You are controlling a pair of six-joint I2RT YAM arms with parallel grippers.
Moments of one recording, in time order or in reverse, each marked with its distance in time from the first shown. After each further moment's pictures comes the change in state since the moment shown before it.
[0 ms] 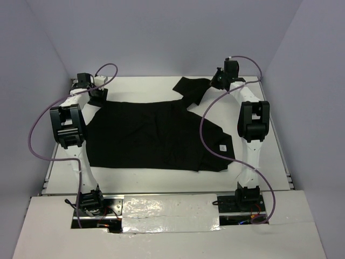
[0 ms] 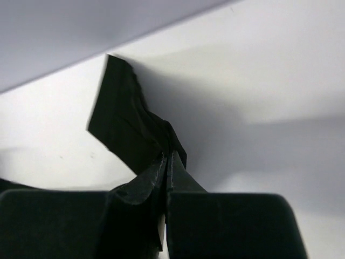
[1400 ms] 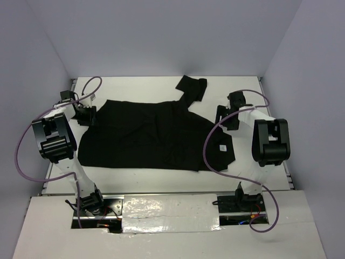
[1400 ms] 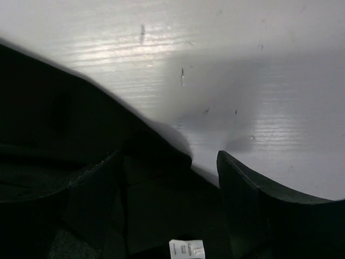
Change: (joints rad) left arm 0.160 -0.267 -0.397 -0.084 0.178 -0.023; right arm -0.023 -0.531 -0.784 -0.187 0.105 -0.269
